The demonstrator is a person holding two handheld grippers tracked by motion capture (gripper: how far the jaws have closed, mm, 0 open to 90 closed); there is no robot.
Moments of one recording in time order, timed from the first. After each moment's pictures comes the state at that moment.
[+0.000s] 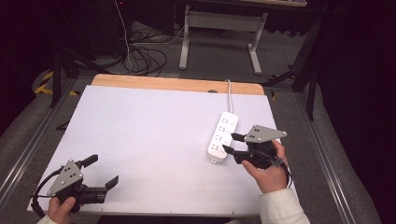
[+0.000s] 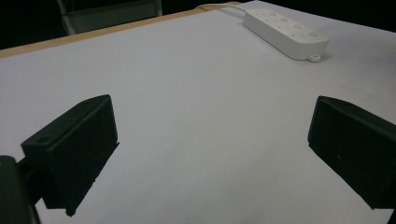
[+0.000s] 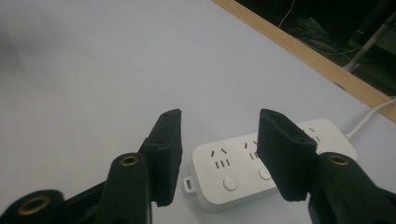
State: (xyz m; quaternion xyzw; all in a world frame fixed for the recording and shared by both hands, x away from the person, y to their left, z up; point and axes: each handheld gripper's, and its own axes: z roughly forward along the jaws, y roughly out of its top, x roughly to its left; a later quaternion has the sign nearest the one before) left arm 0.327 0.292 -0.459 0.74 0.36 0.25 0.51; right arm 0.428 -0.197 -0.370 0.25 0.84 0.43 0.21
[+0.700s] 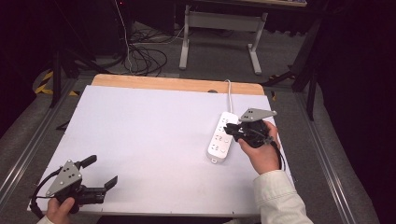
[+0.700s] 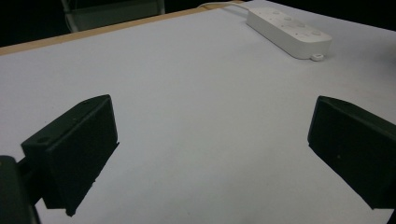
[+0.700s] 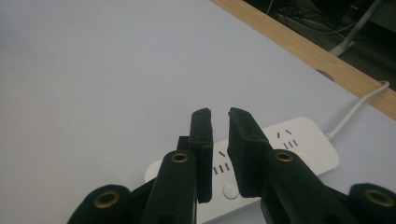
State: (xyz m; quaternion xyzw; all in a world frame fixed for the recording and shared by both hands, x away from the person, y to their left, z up) left arm 0.325 0.293 -0.459 0.74 0.36 0.25 0.51; right arm 0.486 -0.192 -0.376 0.28 0.85 0.40 0.20
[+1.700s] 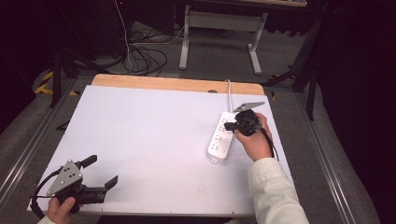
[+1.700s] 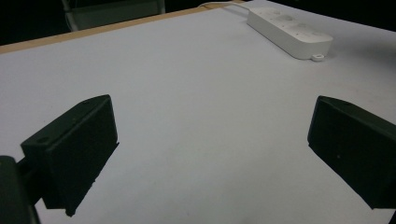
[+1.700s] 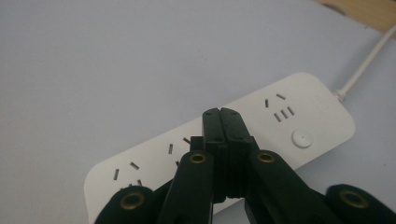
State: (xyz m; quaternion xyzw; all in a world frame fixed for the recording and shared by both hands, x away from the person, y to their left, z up) left arm 0.325 0.292 -0.460 0.74 0.37 0.25 0.50; right arm 0.542 -0.191 -0.413 0.36 0.86 0.35 0.14
